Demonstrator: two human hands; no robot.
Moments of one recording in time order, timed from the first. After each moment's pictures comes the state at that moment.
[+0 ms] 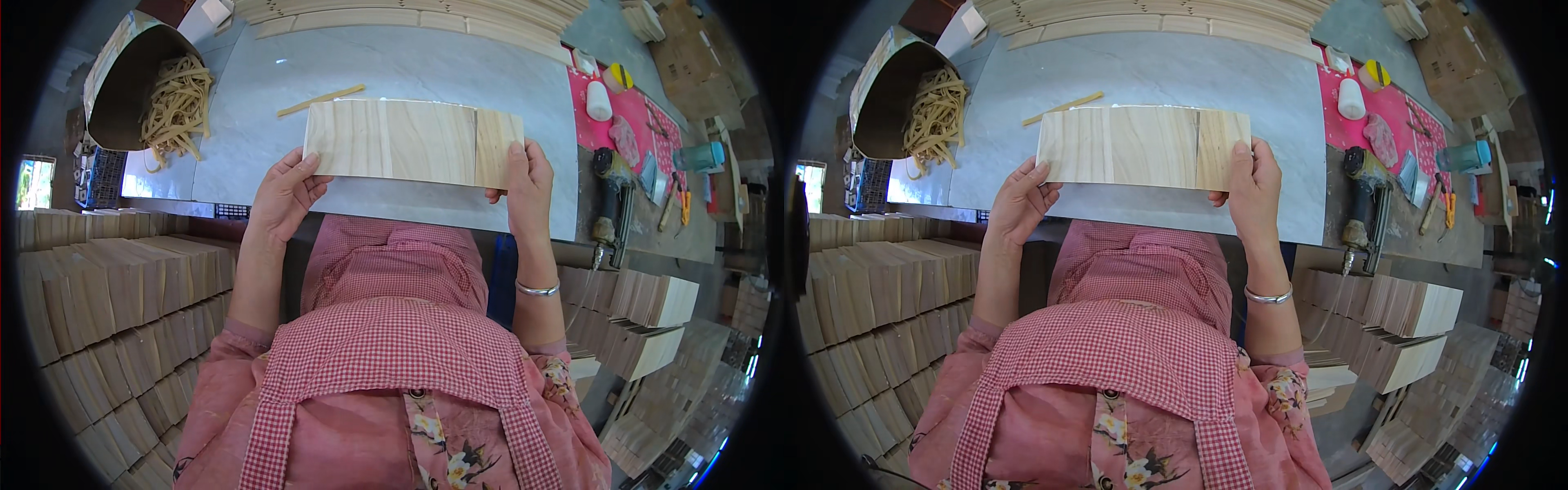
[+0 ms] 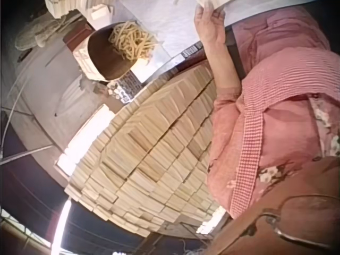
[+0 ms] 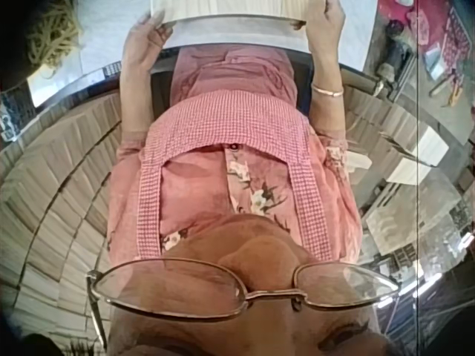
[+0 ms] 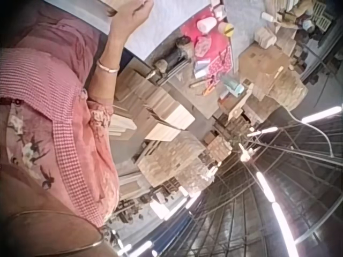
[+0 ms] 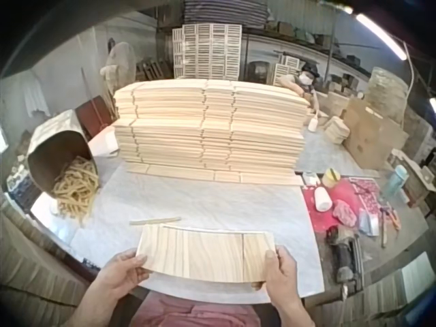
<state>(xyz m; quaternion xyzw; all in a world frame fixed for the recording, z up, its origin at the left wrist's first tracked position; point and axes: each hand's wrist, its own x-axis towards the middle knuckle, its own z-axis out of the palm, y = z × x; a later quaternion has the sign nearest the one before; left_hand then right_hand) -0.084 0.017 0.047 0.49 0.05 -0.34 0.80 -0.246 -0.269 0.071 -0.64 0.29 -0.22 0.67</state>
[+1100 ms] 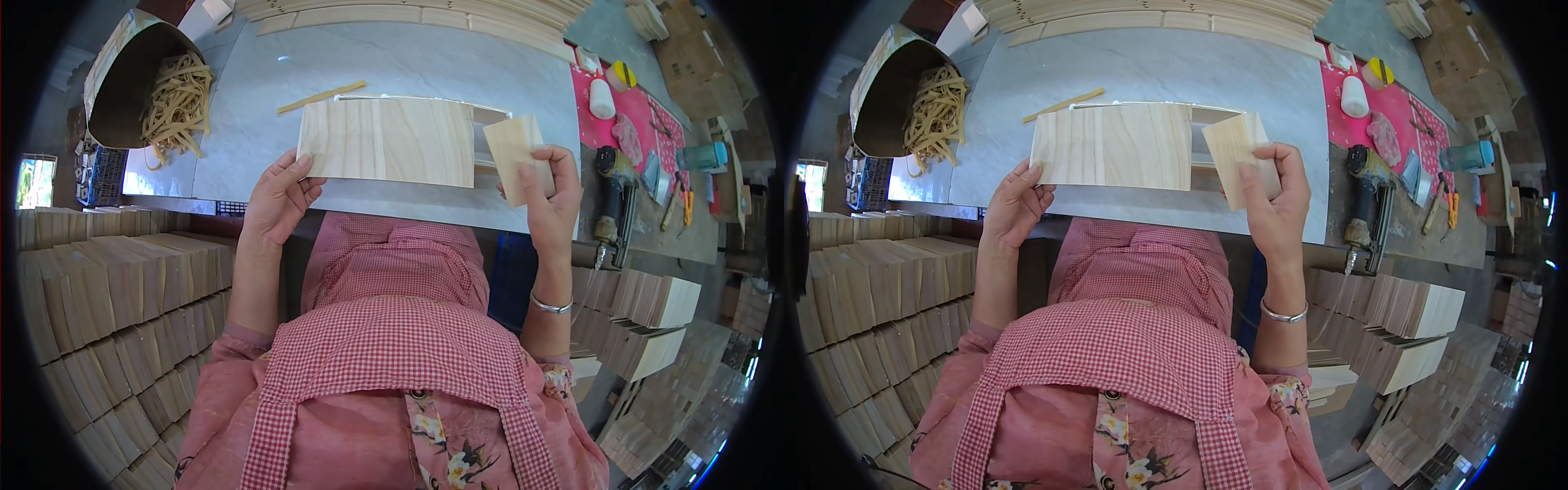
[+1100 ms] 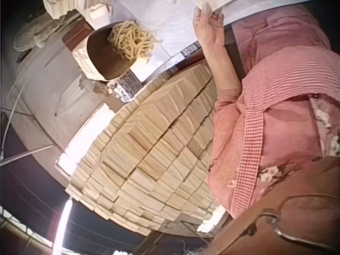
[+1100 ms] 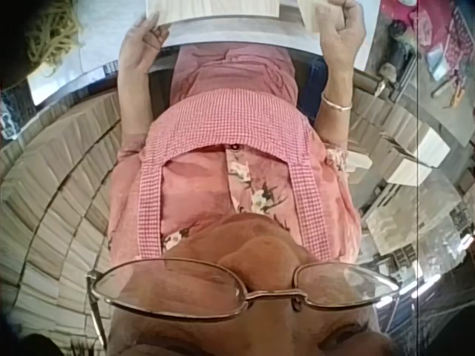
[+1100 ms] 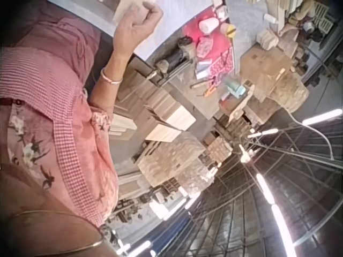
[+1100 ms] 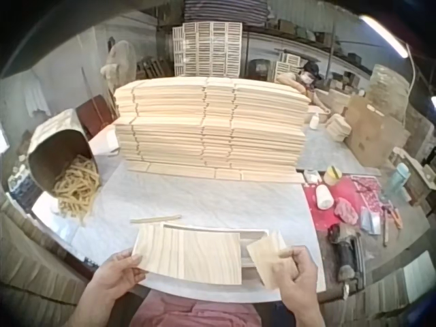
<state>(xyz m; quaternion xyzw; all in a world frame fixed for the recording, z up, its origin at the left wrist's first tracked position) -0.084 0.027 0.045 0.47 0.05 -0.34 0.81 -0.279 -0.280 0.079 -0.71 0.21 -0.28 0.61</state>
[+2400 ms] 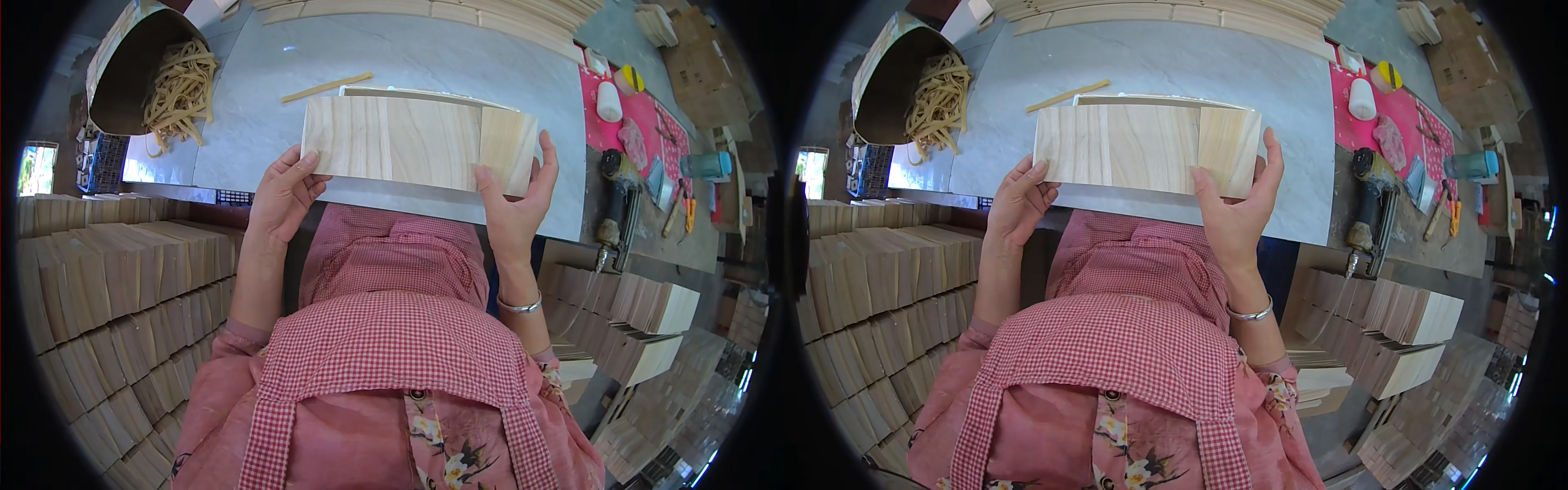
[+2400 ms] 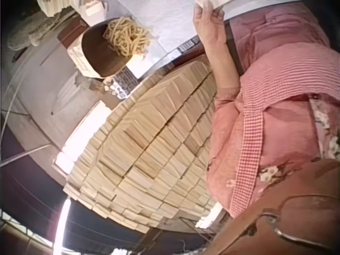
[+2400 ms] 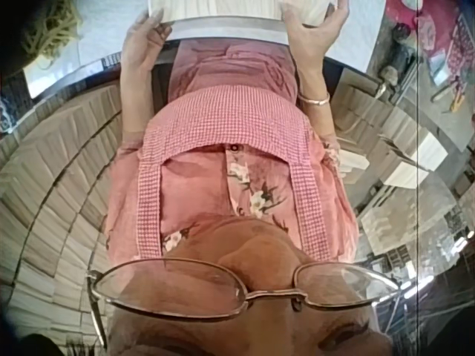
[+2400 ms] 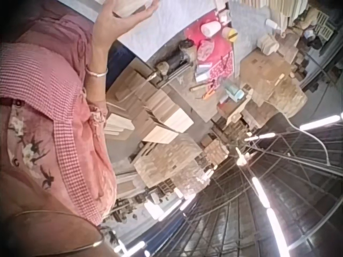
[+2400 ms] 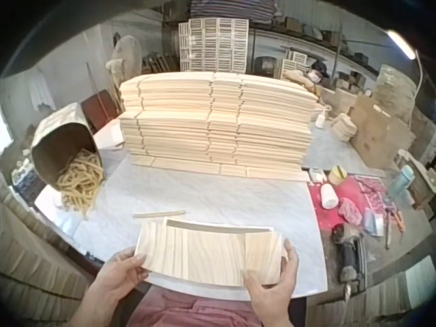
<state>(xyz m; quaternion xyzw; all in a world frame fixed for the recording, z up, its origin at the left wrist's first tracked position) -0.096 0.027 0.040 0.49 0.04 -0.32 0.81 -0.256 -0.228 0.066 -0.73 0.26 -0.33 0.53</state>
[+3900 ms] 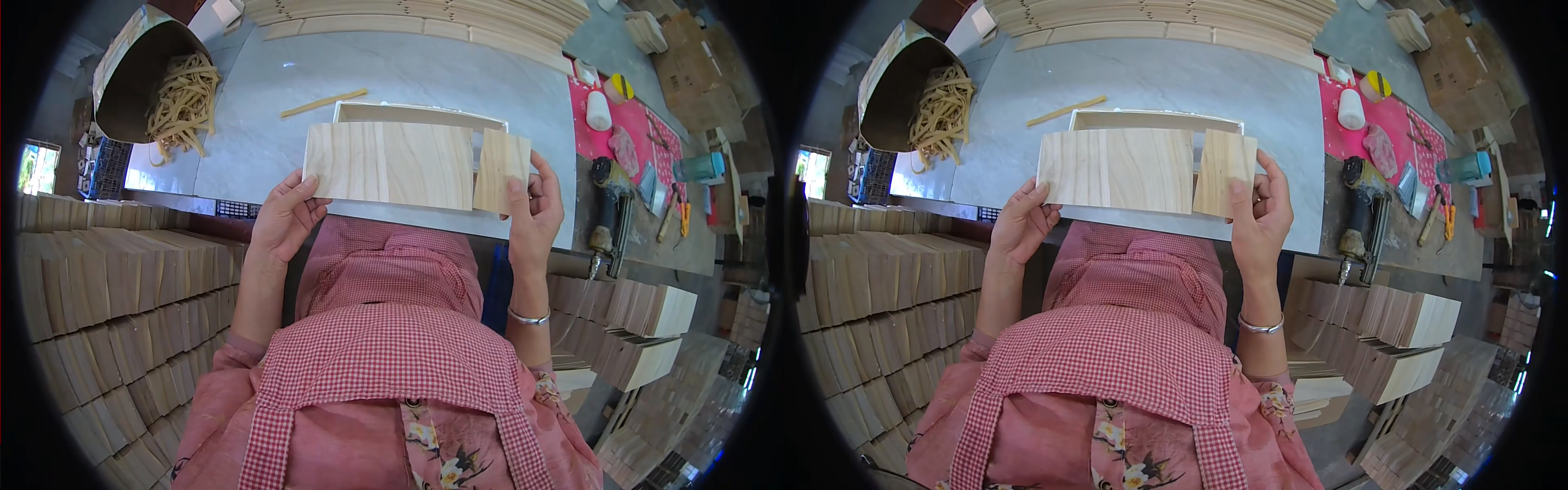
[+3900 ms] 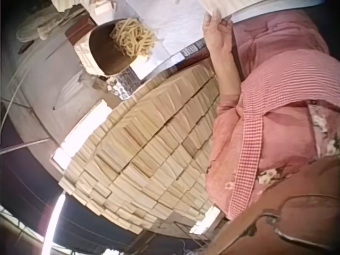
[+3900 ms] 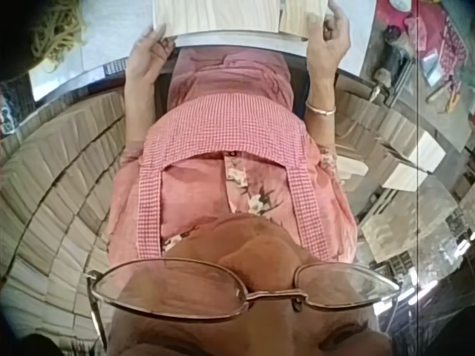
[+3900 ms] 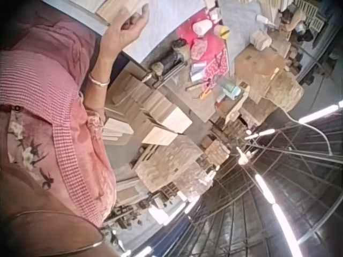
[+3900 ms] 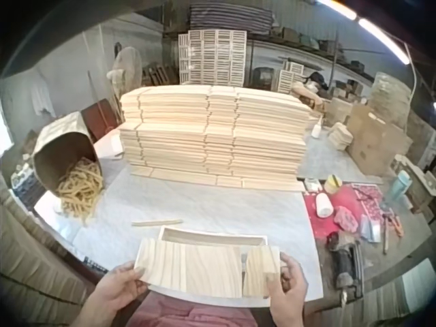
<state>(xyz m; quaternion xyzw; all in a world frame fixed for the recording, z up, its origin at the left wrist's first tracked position) -0.114 0.030 0.040 0.44 0.06 -0.35 0.83 -0.281 -0.259 0.066 -0.67 0.24 -0.32 0.62</state>
